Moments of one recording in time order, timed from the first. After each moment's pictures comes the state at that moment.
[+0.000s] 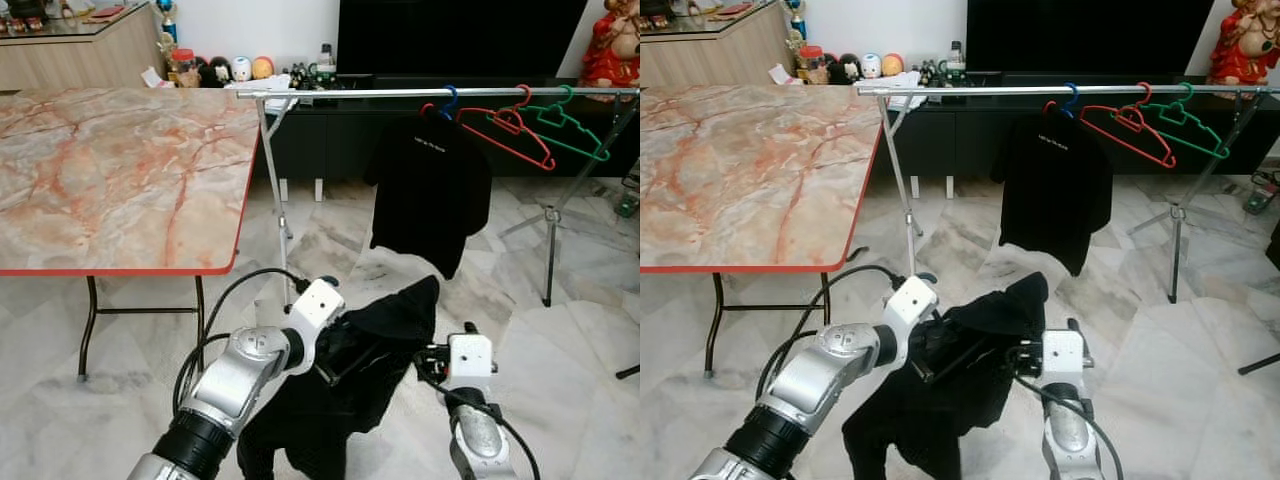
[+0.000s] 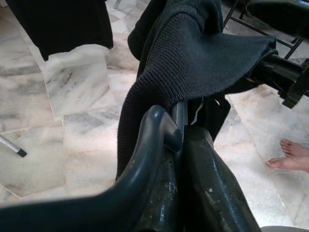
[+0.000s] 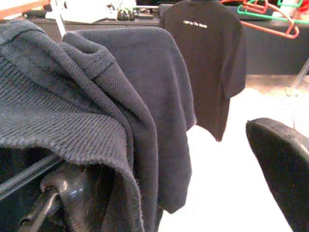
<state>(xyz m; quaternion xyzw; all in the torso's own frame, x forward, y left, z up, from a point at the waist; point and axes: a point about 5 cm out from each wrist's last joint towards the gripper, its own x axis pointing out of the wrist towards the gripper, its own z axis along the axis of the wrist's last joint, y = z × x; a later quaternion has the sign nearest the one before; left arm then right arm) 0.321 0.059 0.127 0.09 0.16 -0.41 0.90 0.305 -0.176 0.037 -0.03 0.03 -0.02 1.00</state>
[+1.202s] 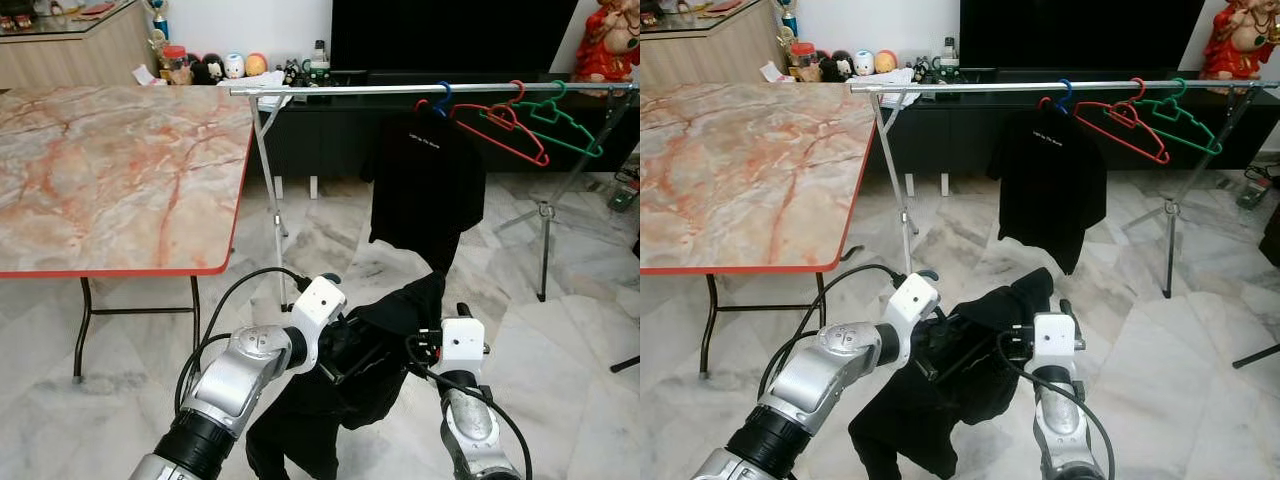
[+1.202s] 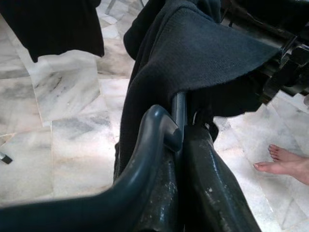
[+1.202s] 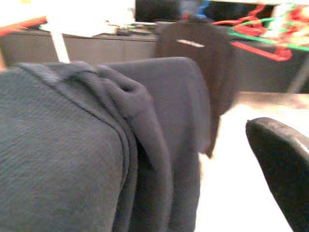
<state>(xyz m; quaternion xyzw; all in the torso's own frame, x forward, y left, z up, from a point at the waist) 0.320 0.056 0.129 0.07 0.15 -0.42 0.89 0.316 -0.172 0.053 -0.08 -0.01 -0.05 1.00</state>
